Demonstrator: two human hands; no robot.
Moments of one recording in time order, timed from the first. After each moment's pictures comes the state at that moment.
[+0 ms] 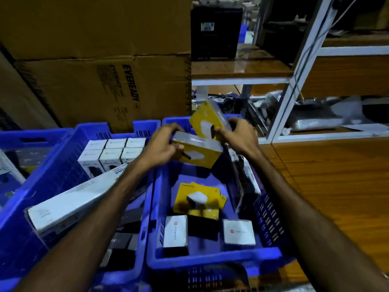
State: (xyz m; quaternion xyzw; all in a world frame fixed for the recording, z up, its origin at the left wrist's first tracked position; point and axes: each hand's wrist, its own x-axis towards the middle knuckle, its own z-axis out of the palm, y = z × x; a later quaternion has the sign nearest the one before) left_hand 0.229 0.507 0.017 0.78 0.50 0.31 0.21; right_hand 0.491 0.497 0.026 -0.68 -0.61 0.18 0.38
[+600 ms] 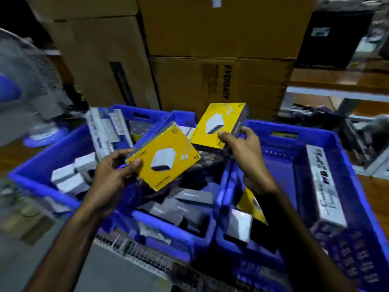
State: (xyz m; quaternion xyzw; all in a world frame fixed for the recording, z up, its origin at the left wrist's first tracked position) left_hand 0.031 0.274 0.042 0.36 0.57 0.65 0.34; right_hand 0.290 0.408 0.065 -0.43 -0.49 0.56 0.51
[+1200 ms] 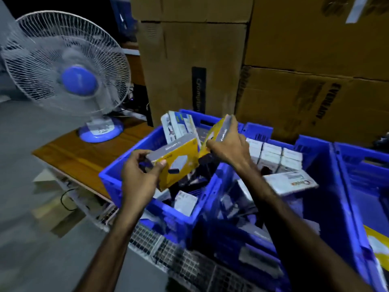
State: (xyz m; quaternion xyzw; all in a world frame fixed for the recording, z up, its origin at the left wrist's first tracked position) left_hand -0.203 0.228 0.023 0.36 0.69 0.63 0.10; right_hand -0.034 0.380 0.076 -0.54 -0.73 0.28 0.31
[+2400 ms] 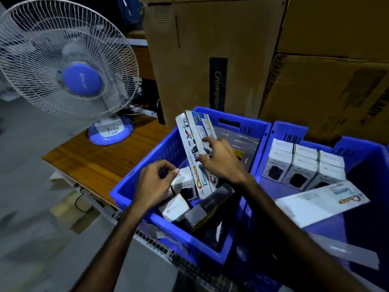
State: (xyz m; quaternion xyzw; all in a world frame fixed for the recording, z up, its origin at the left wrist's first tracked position) left_hand -0.299 0.287 -0.016 0.48 0.75 0.43 0.14; right_hand -0.134 0.425 0.019 -0.43 -0.83 0.31 0.20
